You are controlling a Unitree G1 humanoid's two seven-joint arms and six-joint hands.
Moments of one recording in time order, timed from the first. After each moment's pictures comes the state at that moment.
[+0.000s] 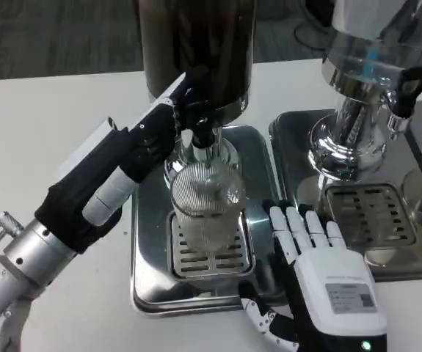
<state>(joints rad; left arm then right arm) -0.14 0.41 -0.05 0.21 -0.38 -0.53 -0.67 0.32 -0.19 0.54 -0.15 -1.15 0.22 -0.37</state>
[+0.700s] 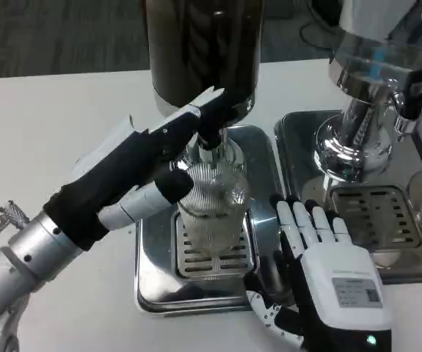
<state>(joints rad) -0.16 0.42 -0.03 0.18 -0.18 -0.62 -0.67 0.30 -0.19 0.52 -0.15 -1.11 0.22 -0.38</state>
